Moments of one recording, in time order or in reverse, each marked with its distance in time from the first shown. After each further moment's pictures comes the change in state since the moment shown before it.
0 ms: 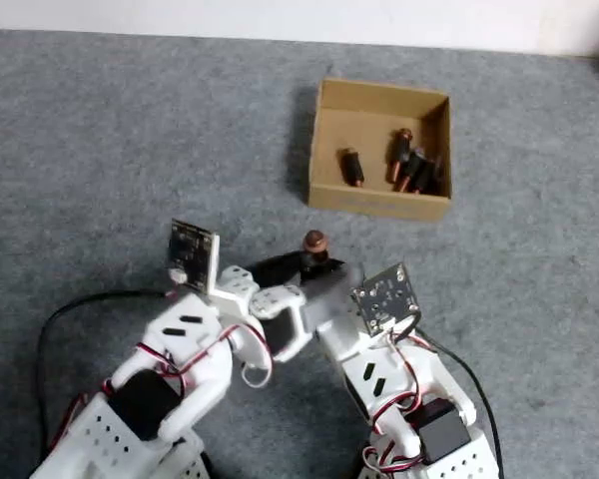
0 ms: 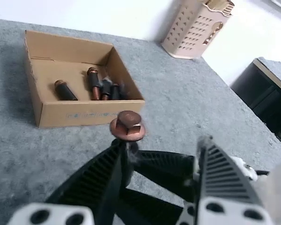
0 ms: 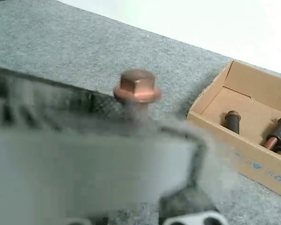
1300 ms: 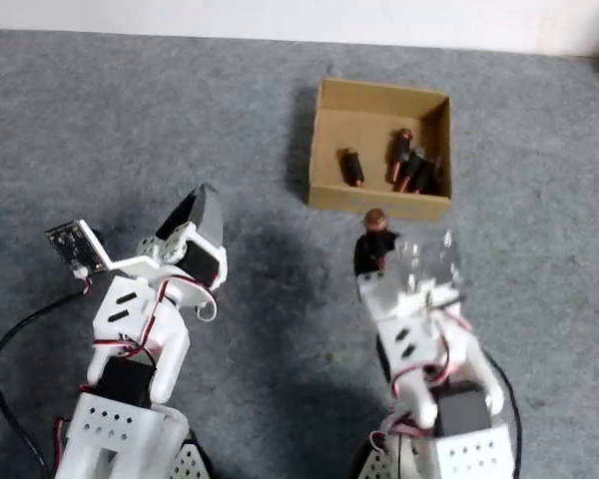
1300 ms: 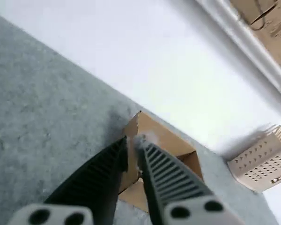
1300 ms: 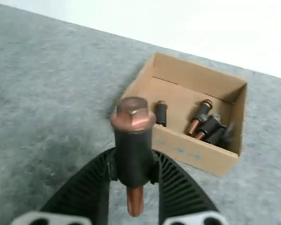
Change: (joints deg) left arm -26.6 -0.5 12.3 -21.9 10.2; right arm 17.0 20.4 -16.4 0.0 3.7
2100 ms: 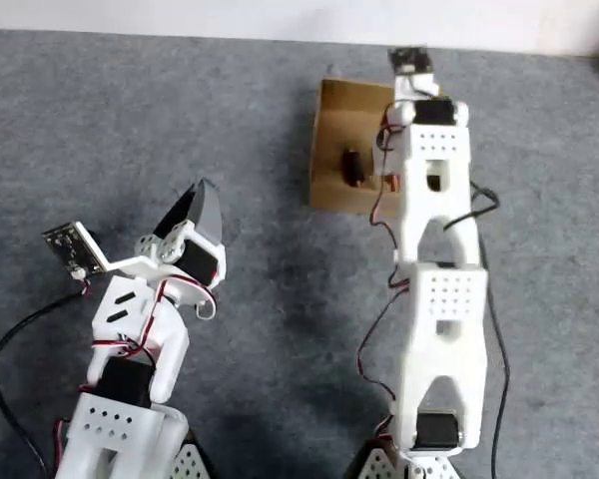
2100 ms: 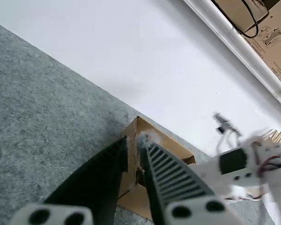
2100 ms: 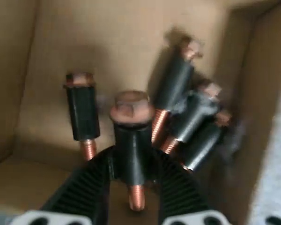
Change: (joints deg) left arm -0.4 0.0 0.1 -1.1 0.1; right arm 10.2 140.8 -134.5 41.5 0.2
